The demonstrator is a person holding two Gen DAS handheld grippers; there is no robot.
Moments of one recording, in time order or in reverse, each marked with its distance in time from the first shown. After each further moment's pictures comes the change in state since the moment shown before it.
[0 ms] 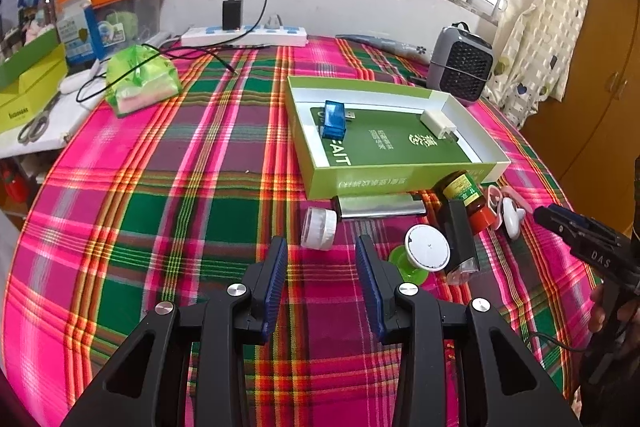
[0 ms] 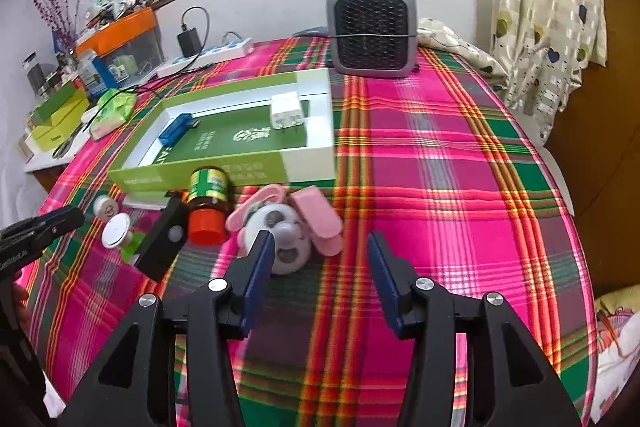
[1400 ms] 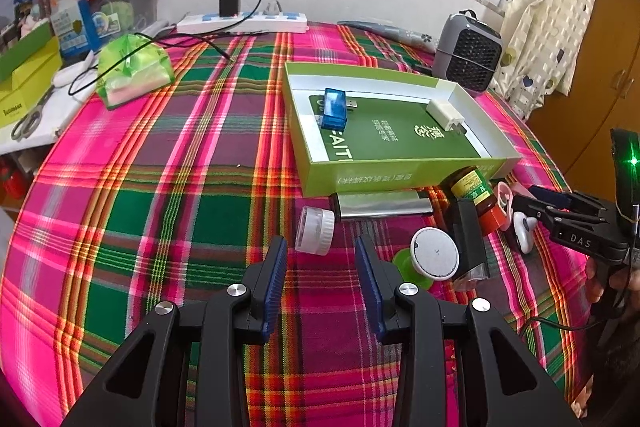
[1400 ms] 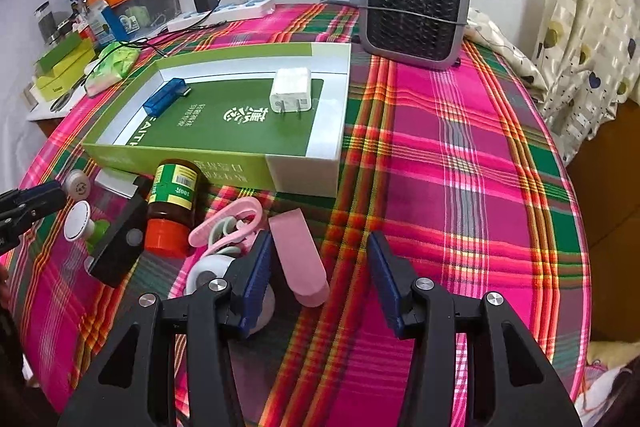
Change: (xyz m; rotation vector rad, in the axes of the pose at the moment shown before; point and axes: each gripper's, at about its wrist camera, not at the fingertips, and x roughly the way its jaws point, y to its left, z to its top) left arm 0.018 -0.005 0.006 -0.003 0.044 0.011; right arm 0.049 0.001 0.024 -0.166 0.131 0.041
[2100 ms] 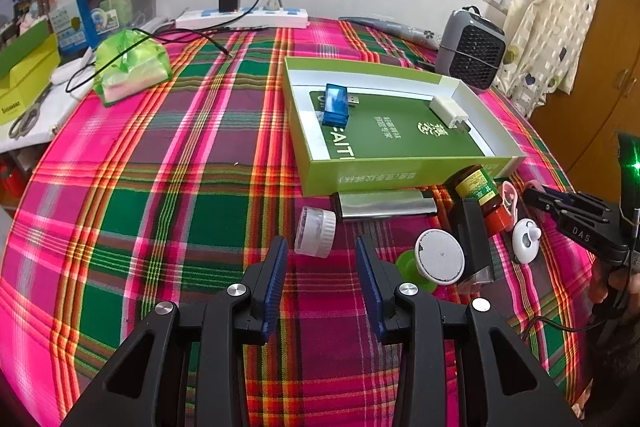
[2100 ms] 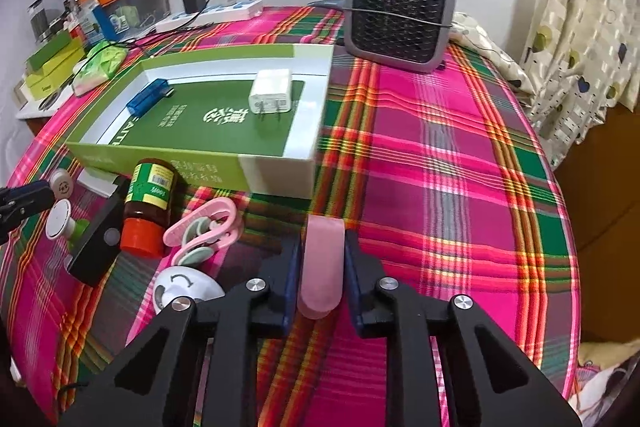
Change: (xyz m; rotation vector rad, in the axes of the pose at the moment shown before) left arm 0.009 0.001 0.001 0.001 0.009 0.003; right arm -0.002 -0.011 -0.004 0.011 -0.026 -0.066
